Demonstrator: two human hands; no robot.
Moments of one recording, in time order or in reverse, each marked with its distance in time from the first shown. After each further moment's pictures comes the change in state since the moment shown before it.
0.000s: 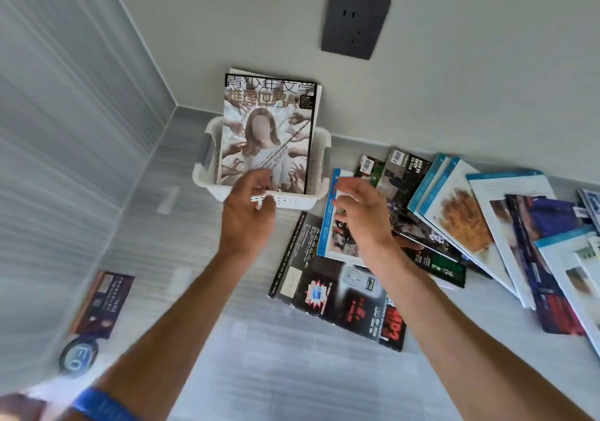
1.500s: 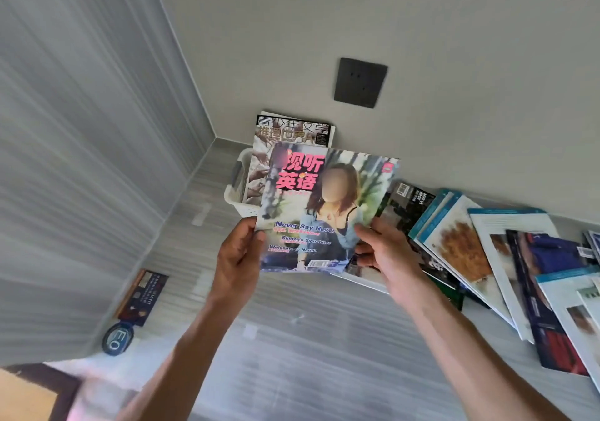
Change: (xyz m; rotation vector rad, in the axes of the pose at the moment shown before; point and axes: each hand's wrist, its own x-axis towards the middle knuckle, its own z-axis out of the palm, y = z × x) left_hand -0.074 0.021 -0.041 -0.322 0.006 0.116; right_hand -0.047 -0.026 -0.045 -0.009 -0.160 0.113
